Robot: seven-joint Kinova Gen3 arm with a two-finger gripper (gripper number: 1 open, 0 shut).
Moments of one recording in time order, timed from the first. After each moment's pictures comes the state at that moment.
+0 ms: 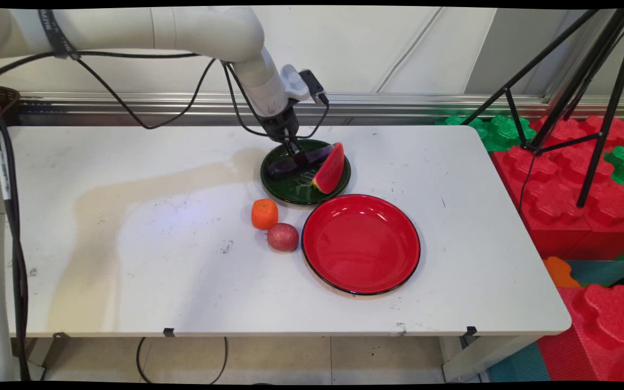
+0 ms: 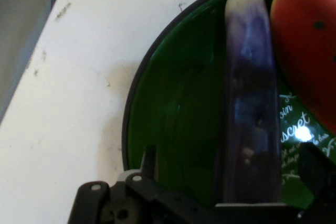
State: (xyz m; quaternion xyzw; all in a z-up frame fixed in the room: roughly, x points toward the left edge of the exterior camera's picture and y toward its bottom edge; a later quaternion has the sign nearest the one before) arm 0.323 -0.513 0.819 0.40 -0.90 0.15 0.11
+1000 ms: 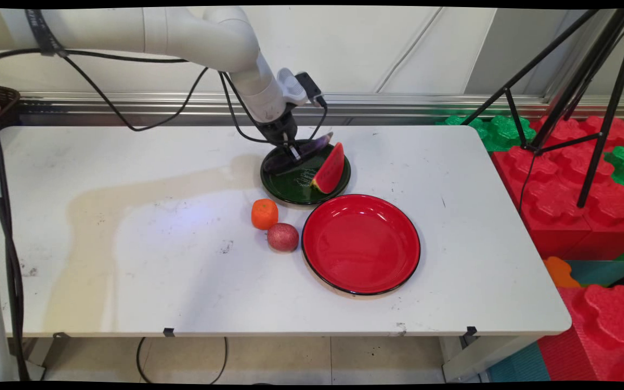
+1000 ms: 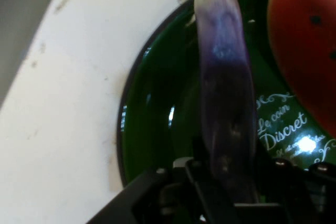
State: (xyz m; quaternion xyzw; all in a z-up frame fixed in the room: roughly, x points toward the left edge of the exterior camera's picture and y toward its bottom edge) arm 0.321 -0.496 0.817 0.42 -0.89 0.17 0.12
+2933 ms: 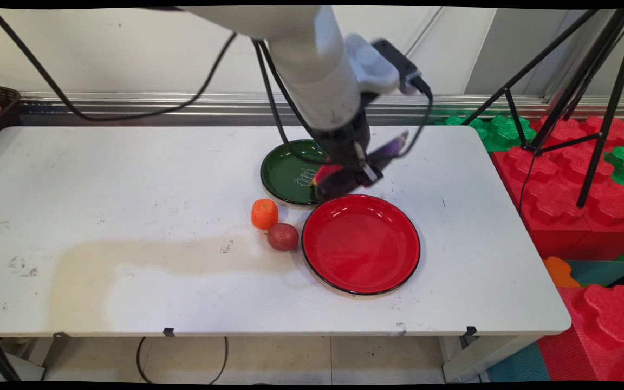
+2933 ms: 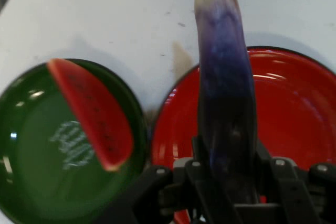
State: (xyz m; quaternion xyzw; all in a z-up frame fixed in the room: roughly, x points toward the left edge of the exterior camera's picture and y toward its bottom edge) arm 0.142 -0.332 0.961 0.43 -0.87 0.17 0.17
